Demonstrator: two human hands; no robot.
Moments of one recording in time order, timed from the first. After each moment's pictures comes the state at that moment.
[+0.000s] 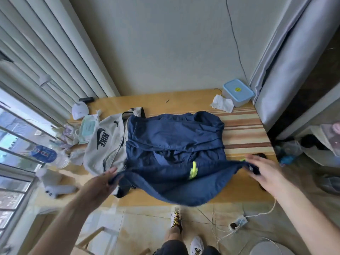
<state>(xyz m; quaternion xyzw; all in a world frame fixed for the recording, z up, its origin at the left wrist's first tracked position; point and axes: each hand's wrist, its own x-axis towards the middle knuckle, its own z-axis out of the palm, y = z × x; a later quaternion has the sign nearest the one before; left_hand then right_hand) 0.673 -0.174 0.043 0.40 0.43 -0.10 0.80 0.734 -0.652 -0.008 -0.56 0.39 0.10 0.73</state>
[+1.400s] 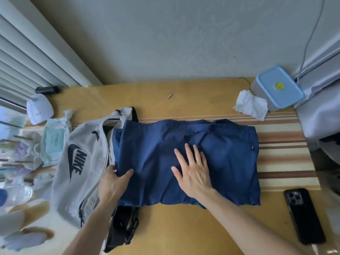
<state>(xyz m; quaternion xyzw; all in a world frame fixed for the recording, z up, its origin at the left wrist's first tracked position) 0.893 -0.170 -0.091 0.82 0.42 -0.18 0.35 0.910 -0.418 -0.160 -0.98 -0.12 0.10 0.13</state>
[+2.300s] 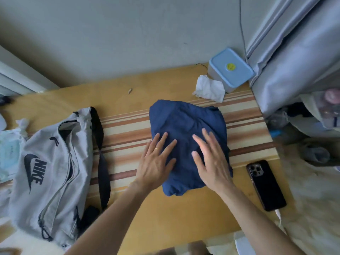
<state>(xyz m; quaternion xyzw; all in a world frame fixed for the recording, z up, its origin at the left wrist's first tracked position) 0.907 -0.360 -0.143 0.96 -0.20 -0.08 0.17 0.875 -0.578 -0.135 -0.95 0.00 0.00 0.30</state>
